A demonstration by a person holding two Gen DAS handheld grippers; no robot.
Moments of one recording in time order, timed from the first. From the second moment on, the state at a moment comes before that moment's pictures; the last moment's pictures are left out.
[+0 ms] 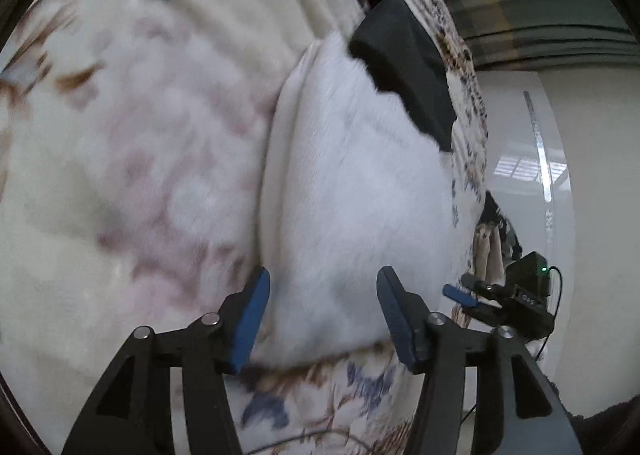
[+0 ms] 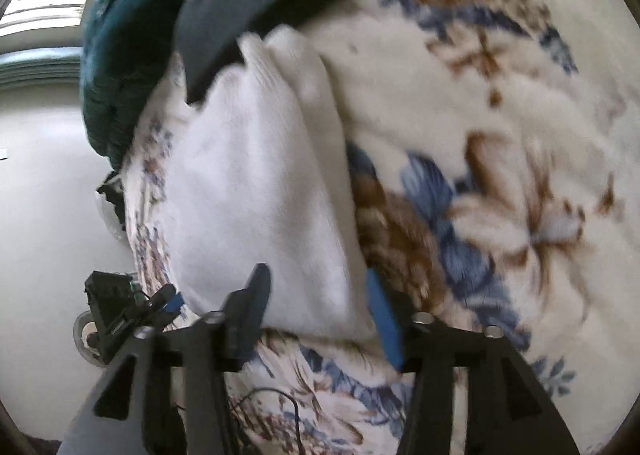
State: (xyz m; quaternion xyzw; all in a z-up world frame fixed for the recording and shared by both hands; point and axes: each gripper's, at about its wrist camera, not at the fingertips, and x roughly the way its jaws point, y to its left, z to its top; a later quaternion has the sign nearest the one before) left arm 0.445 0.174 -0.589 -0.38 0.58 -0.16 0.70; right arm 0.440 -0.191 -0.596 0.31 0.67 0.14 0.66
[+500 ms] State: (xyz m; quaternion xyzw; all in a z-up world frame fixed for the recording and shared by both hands) left arm 0.482 0.167 -0.595 -0.33 0.60 -0.13 0.72; right arm 0.526 -0.168 -0.596 0.27 0.66 0.13 0.69
